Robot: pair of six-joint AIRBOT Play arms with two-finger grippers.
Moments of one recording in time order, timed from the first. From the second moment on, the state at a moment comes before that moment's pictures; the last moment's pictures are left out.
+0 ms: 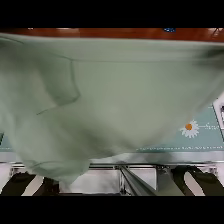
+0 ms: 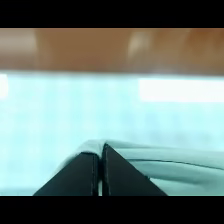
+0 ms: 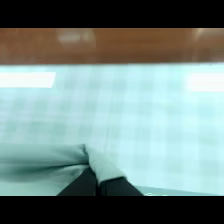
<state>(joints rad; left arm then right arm) 0.11 -0.85 1.63 1.35 -1.35 -1.55 -0.15 -0.79 1.47 -1.22 1.33 1.51</state>
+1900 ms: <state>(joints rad) 0.17 -1.88 1.63 1.09 -1.45 -1.41 -0.24 -1.90 1.70 -1.06 1.40 1.40</state>
